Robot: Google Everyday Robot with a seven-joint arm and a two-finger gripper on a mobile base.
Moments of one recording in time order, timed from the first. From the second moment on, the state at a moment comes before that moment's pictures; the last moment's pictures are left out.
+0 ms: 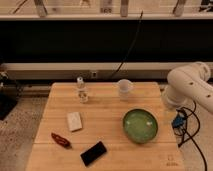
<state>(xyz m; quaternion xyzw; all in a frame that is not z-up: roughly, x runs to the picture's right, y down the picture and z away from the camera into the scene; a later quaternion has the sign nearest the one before) 0.292 0.110 0.681 -0.28 0.02 0.03 0.96</state>
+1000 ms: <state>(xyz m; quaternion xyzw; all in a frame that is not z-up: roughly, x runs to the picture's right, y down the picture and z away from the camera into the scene) 0.252 0.072 0.707 -0.26 0.03 -0.02 0.97</state>
